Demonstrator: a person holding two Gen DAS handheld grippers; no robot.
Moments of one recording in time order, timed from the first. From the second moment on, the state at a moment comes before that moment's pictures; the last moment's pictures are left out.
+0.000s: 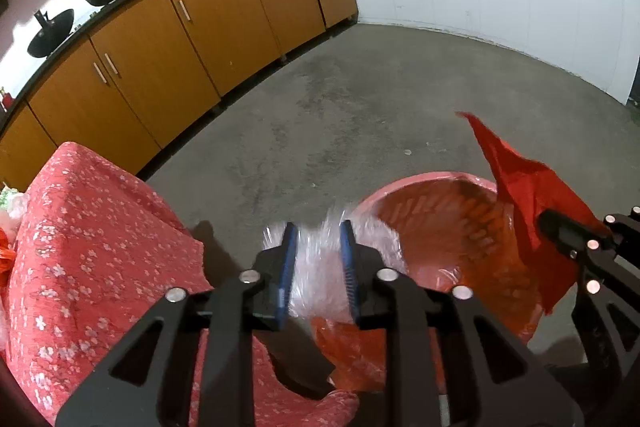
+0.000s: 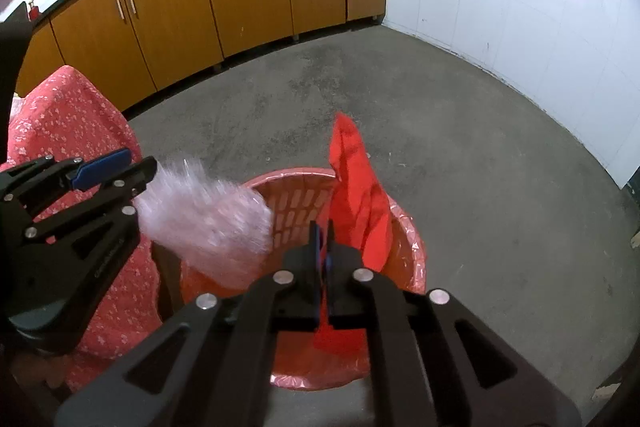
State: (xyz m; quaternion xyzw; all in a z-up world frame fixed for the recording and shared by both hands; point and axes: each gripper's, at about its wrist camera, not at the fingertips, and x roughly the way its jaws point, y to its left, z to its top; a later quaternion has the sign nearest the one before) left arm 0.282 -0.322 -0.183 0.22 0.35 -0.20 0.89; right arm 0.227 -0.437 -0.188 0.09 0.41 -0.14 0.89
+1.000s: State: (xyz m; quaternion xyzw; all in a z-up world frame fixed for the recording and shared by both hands) left arm 0.260 -0.103 -0.024 0.06 0.26 -0.08 0.96; right arm 0.240 -0.274 -0.041 0.05 0.29 0.02 0.96
